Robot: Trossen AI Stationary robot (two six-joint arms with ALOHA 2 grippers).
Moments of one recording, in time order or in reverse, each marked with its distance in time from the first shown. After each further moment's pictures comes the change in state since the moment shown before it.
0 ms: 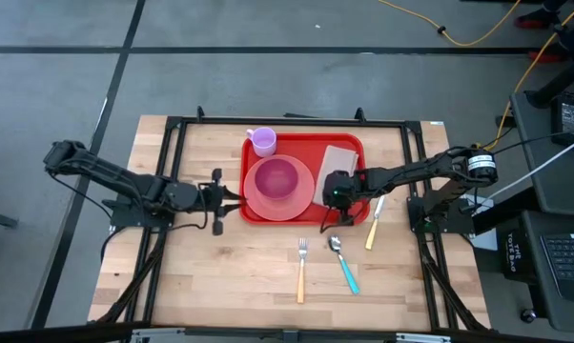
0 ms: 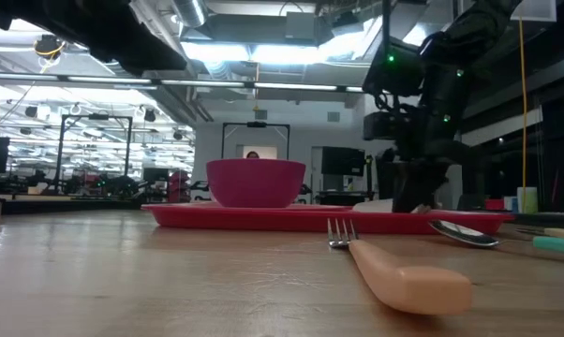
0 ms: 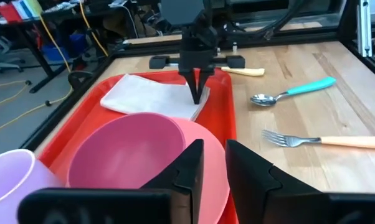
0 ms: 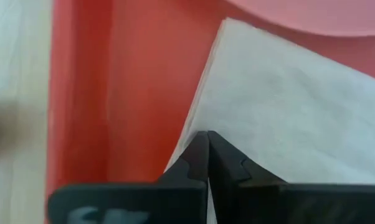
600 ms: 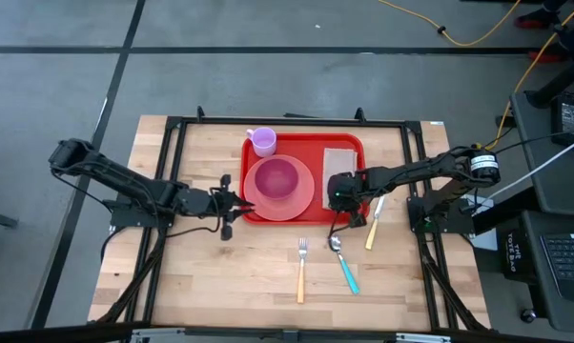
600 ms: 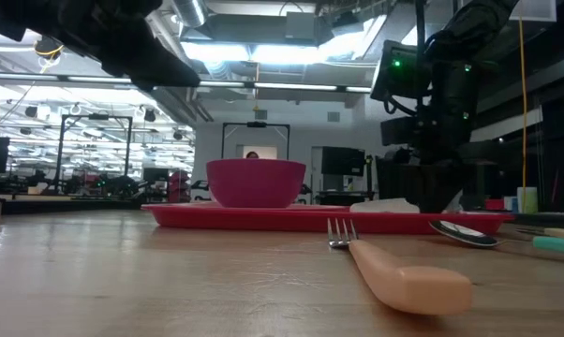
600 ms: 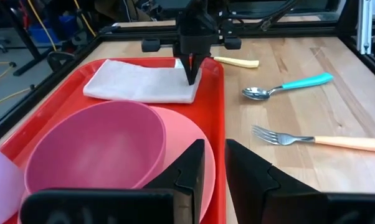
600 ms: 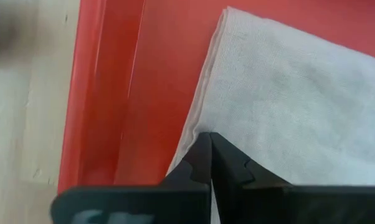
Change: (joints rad) left arm 0.000 0.171 0.000 0.133 0.021 -0.074; right arm 0.000 -0.004 0.004 -0.210 -0.006 -0.165
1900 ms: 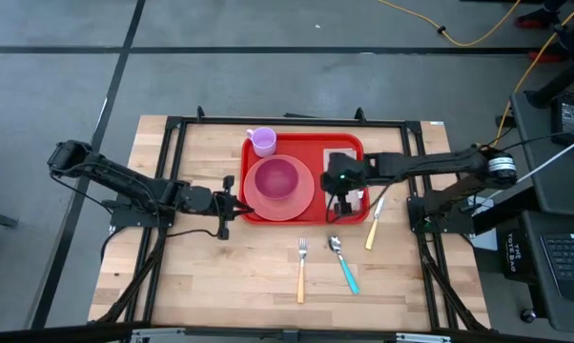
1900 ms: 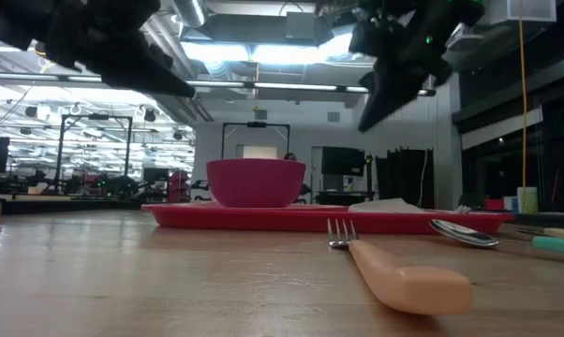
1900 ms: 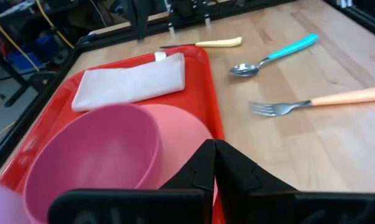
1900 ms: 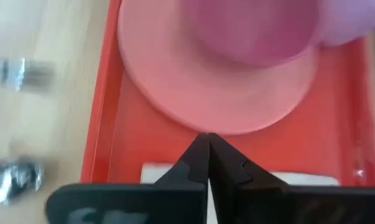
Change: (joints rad) left arm 0.048 0.000 -0.020 -0.016 0.116 0.208; right arm 0.000 -0.160 0.247 -0.001 0.061 0.083
